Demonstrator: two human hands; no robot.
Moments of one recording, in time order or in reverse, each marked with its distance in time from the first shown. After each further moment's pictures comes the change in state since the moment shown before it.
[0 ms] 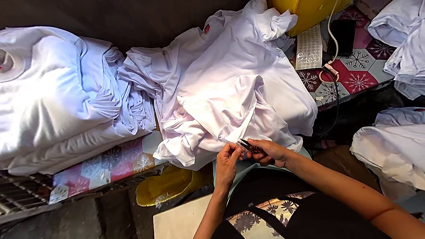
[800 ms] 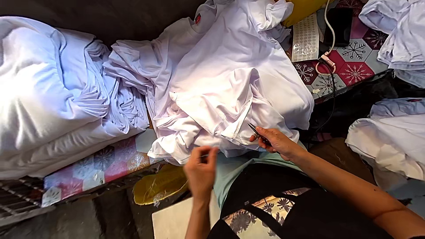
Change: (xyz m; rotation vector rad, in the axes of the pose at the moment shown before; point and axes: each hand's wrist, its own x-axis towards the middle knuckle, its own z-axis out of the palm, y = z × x) left_hand -0.019 0.032 -0.046 0.853 0.261 0.267; right_hand -0.027 -0.008 0.003 -0.195 0.361 -0.255
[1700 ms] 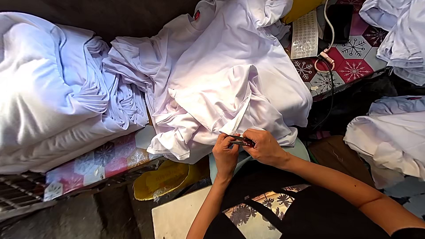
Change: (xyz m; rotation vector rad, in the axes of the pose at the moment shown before) left_hand -0.002 -0.002 0.093 -0.320 0.076 0.127; right_hand 0.000 0.017 0.036 -0.836 0.200 -0.666
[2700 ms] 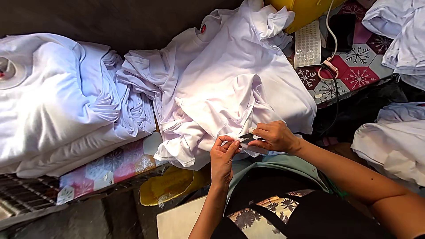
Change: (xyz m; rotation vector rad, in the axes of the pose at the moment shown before) left_hand 0.031 0.055 -0.027 -0.741 -0.044 -0.629; right_hand 0.038 0.058 -0.033 -0.369 0.188 -0.697
